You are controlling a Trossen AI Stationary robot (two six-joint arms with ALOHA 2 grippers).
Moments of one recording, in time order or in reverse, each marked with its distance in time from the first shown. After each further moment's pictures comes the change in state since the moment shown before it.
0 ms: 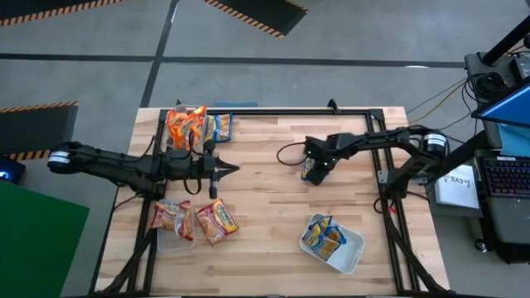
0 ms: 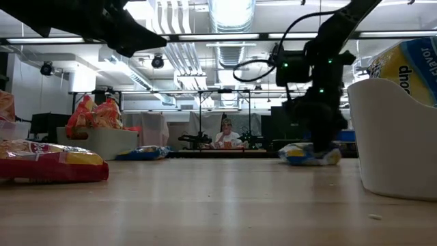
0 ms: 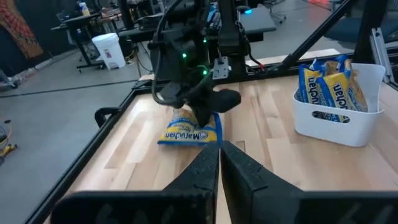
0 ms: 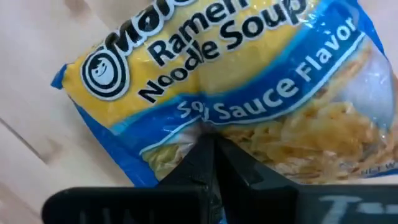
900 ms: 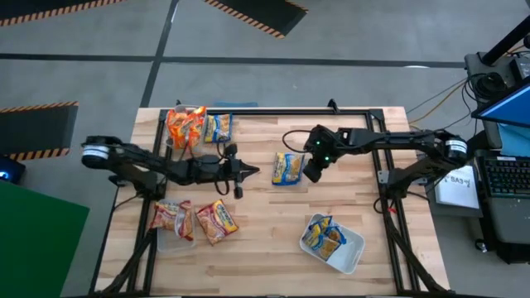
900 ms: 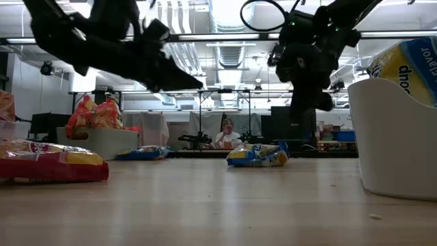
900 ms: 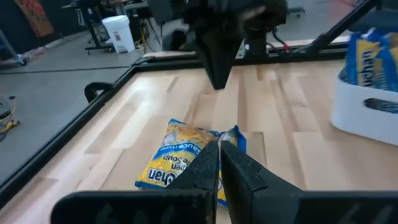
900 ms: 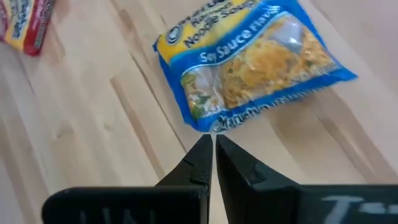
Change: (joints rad) left arm 0.061 0.521 0.004 0.494 0.001 -0.052; right arm 0.006 -0.217 0.027 0.125 -0.252 0.017
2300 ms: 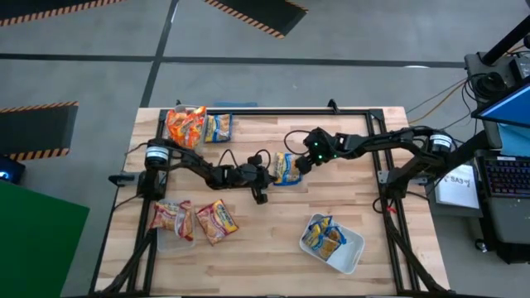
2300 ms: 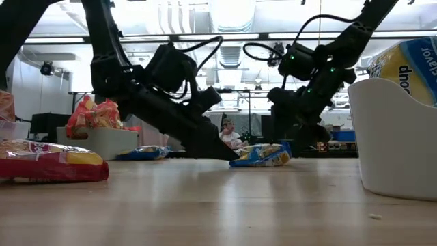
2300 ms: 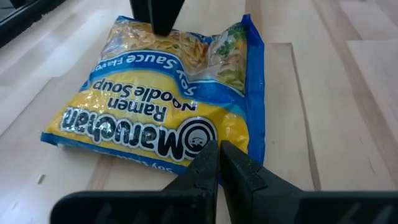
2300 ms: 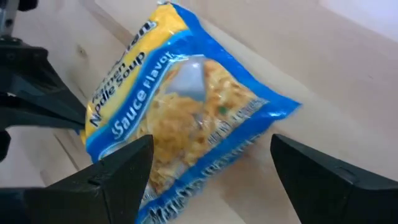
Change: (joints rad) left arm 0.017 0.586 0.291 0.023 0.003 -0.032; right arm -0.082 0.151 -0.194 0.469 0.118 0.190
